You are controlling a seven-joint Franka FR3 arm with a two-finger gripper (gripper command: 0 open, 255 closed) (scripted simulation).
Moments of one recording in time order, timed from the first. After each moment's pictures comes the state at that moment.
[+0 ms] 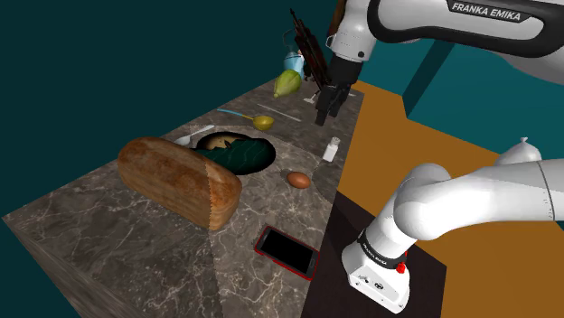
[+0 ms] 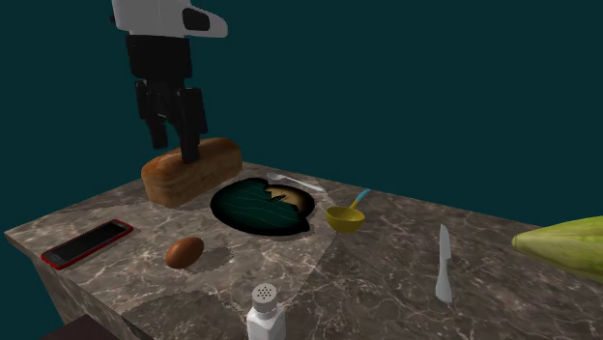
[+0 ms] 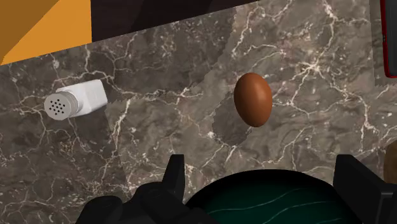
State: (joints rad) arm 0.02 -0.78 0.03 -2.45 0.03 1.62 -0.05
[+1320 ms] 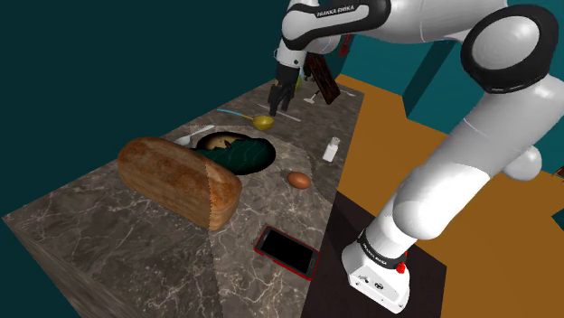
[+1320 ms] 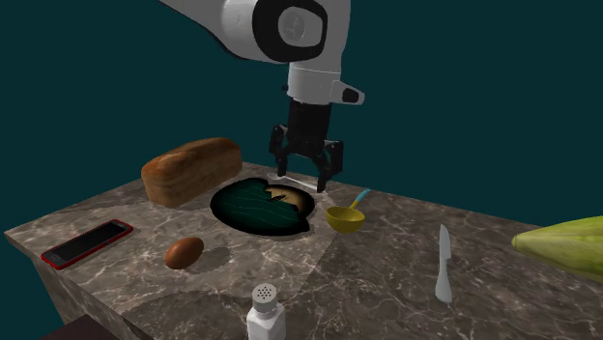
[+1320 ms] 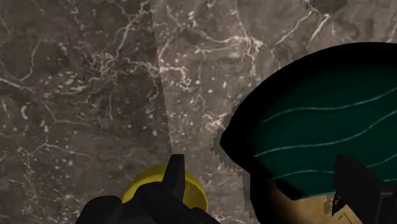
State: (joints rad) arm 0.01 -0.07 -0.13 -2.07 0.07 1.90 -0.34
